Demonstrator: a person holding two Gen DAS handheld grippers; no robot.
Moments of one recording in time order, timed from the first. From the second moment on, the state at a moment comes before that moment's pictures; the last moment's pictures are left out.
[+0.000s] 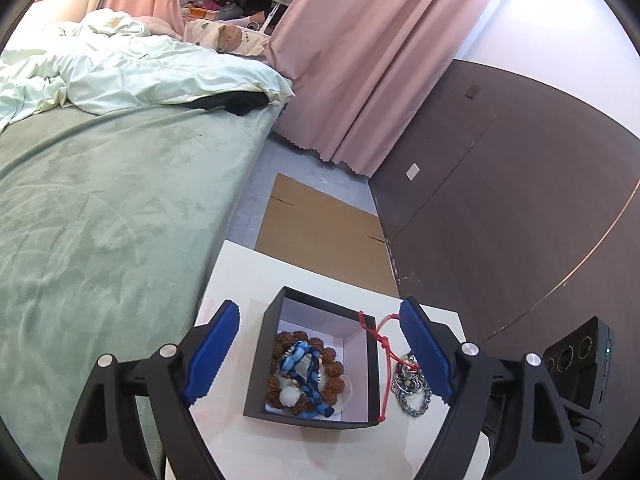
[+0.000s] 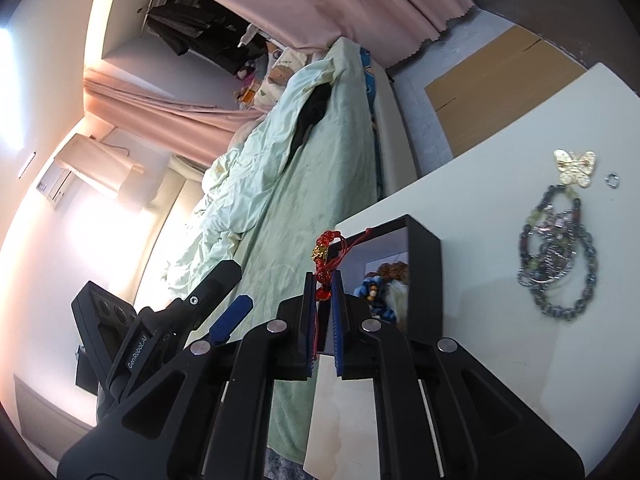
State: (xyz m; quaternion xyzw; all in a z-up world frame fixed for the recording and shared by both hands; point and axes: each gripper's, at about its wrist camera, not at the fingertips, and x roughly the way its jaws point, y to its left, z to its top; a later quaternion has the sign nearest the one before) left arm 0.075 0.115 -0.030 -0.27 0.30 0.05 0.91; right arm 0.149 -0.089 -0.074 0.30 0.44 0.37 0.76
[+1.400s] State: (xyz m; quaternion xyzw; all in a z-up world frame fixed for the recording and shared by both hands) left arm 0.078 0.007 -0.042 -0.18 0.34 -0.03 0.92; right arm 0.128 -0.219 -0.053 0.27 0.43 0.23 0.83
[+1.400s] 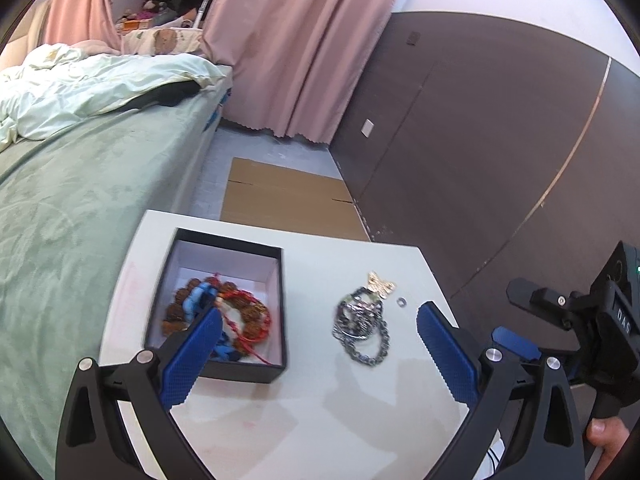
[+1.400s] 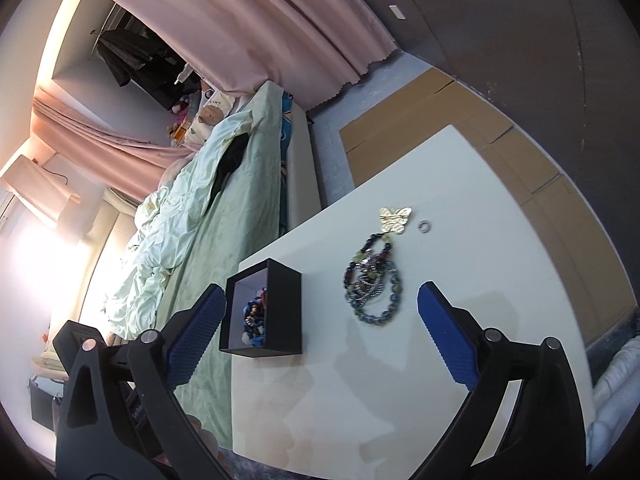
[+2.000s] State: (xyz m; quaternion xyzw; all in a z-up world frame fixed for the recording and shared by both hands) left arm 0.104 -0.054 -0.076 -0.13 0.39 -0.08 0.91; right arm 0.133 -0.275 -0.068 0.30 0.46 0.18 0.81
